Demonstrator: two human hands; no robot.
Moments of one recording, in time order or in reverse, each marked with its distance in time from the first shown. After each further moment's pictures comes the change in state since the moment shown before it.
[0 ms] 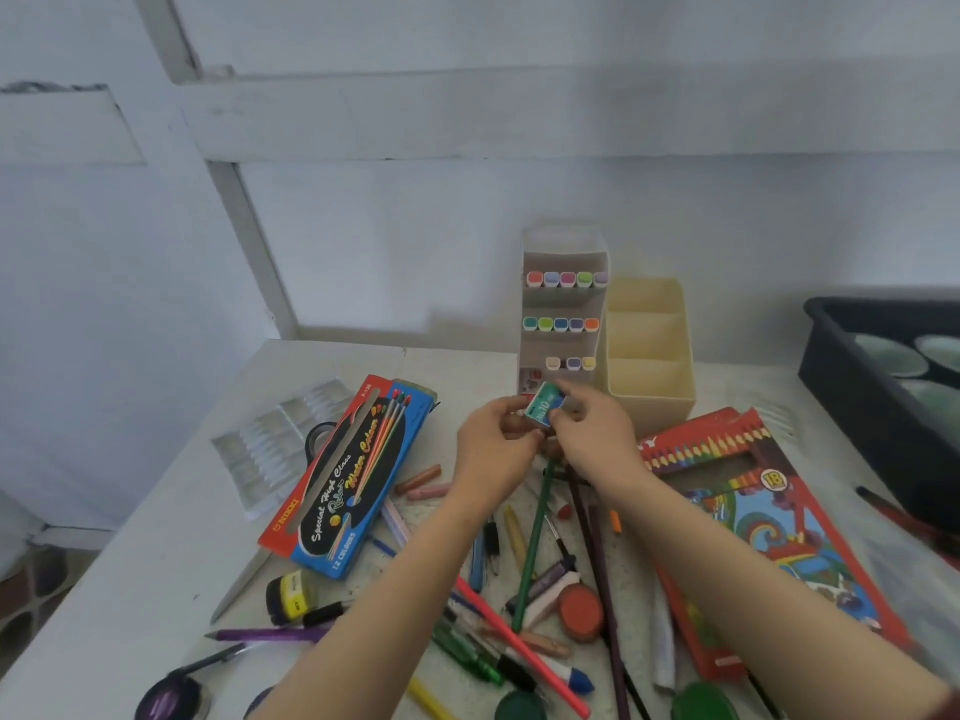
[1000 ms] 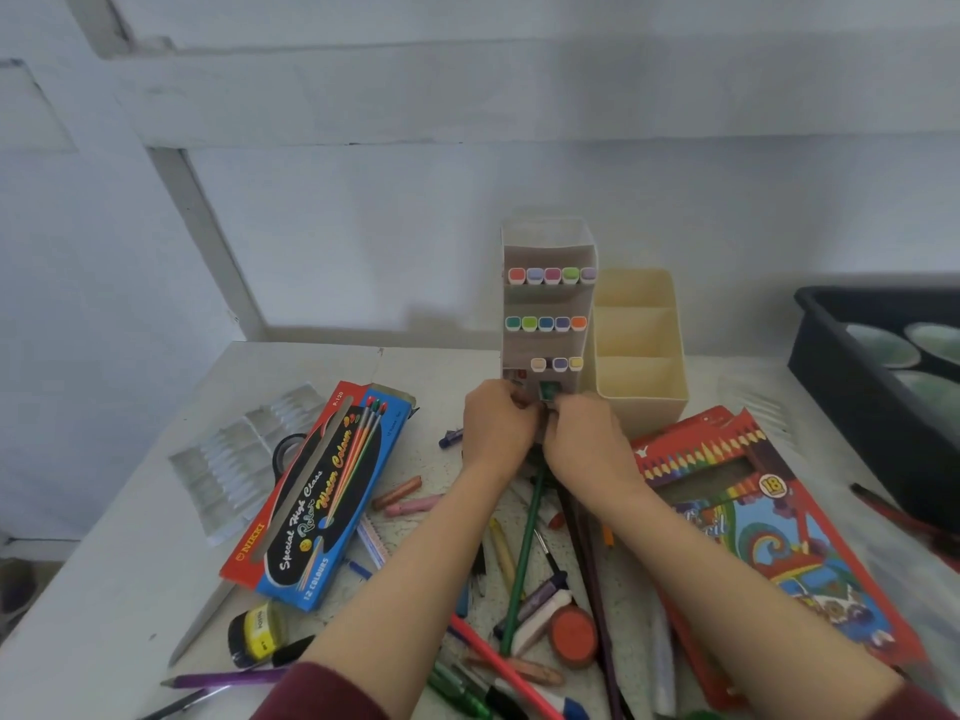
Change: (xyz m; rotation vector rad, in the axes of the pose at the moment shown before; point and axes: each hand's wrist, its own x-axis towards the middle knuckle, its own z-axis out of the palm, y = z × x) left_hand 0.050 0.000 0.029 0.250 0.089 0.087; right_hand 0.021 0.013 0.002 -0.585 0.004 -0.137
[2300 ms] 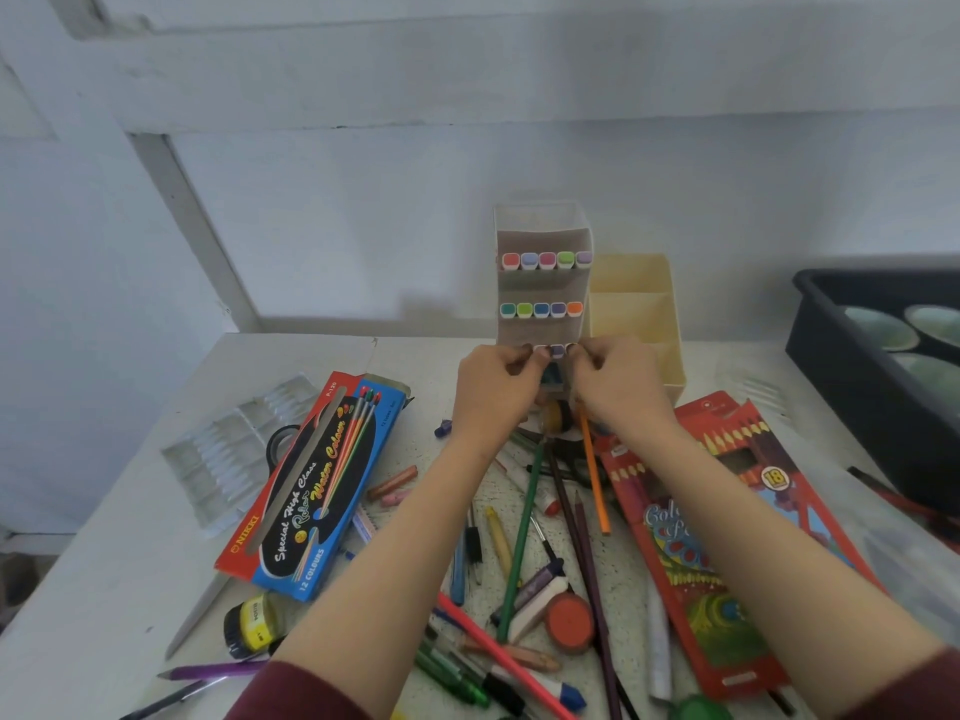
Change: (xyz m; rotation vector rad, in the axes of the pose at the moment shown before) left_hand 0.004 0.019 -0.012 -0.124 -0.035 0.106; right_hand 0.025 0.016 -0.033 0.299 0.153 -0.028
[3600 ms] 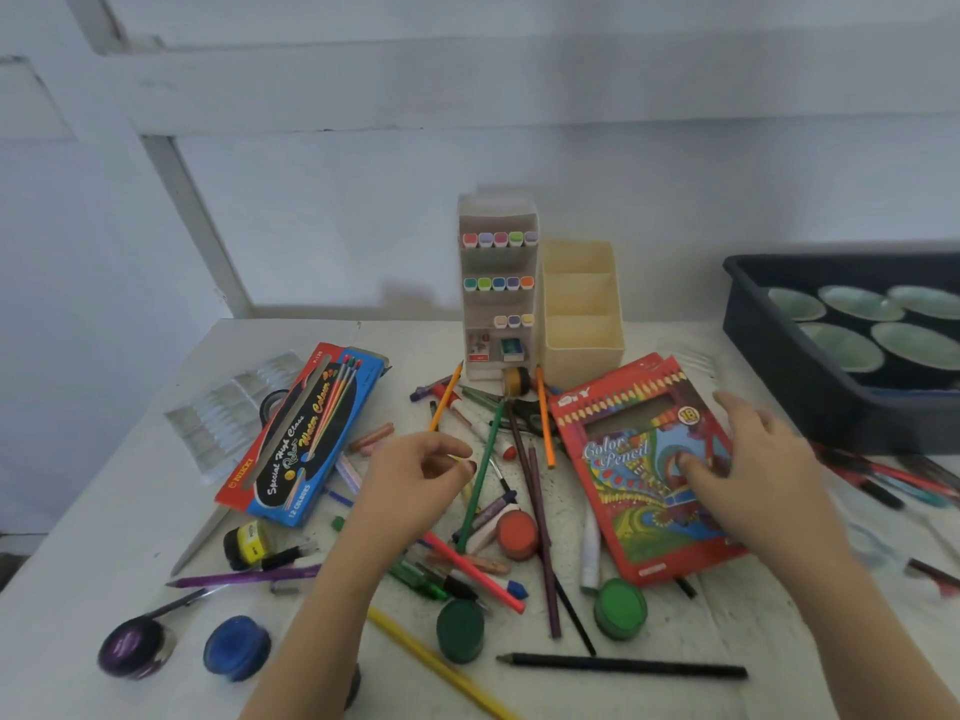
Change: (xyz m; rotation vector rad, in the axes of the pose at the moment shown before) left_hand -0.138 0.002 -0.061 0.120 -0.187 -0.230; right_hand -0.143 0.049 -0.109 -0.467 0.056 0.274
